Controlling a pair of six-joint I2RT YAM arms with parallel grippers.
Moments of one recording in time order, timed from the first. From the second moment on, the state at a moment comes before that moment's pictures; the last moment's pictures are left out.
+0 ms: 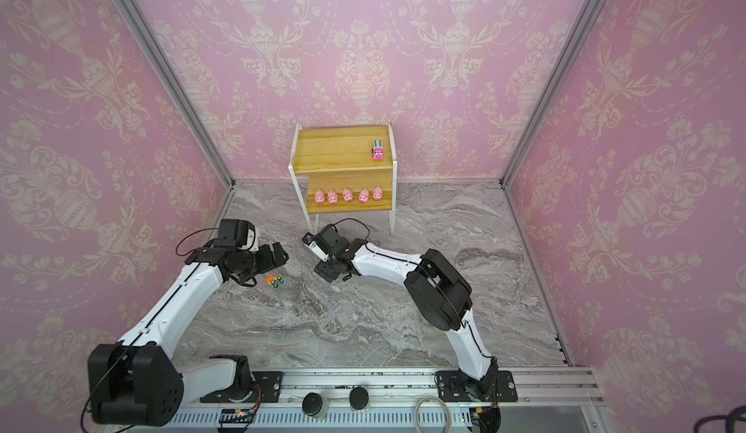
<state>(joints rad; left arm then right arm) -0.02 1.23 0.91 -0.73 0.19 -0.43 0.87 2.10 1.56 -0.39 0.12 -0.18</state>
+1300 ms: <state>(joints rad) -0.01 1.22 0.90 -0.71 0.20 -0.43 0.78 2.23 1.63 -0.30 0.07 -0.02</state>
